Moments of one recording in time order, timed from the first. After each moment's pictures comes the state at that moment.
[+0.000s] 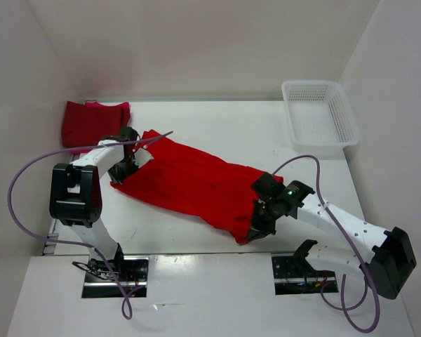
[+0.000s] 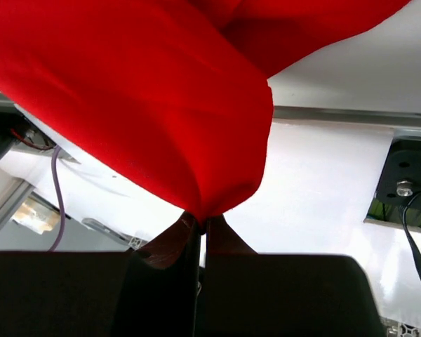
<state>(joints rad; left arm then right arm) -0.04 1.74 1.15 -0.84 -0.28 0.70 0.74 1.07 0.76 -1.00 -0.30 1.05</state>
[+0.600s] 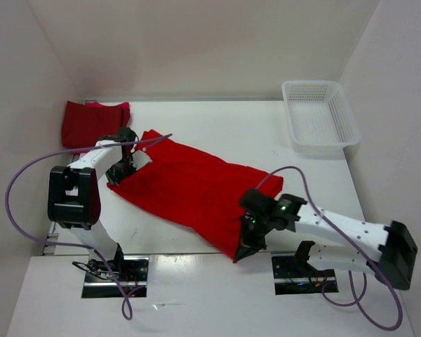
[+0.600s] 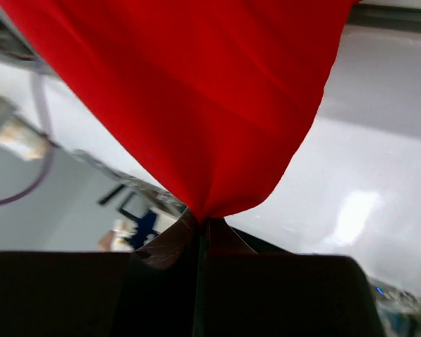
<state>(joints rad) -0.04 1.71 1.16 -0.89 -0.29 0.76 0.97 1.00 0.70 -0.88 -0.45 1.23</state>
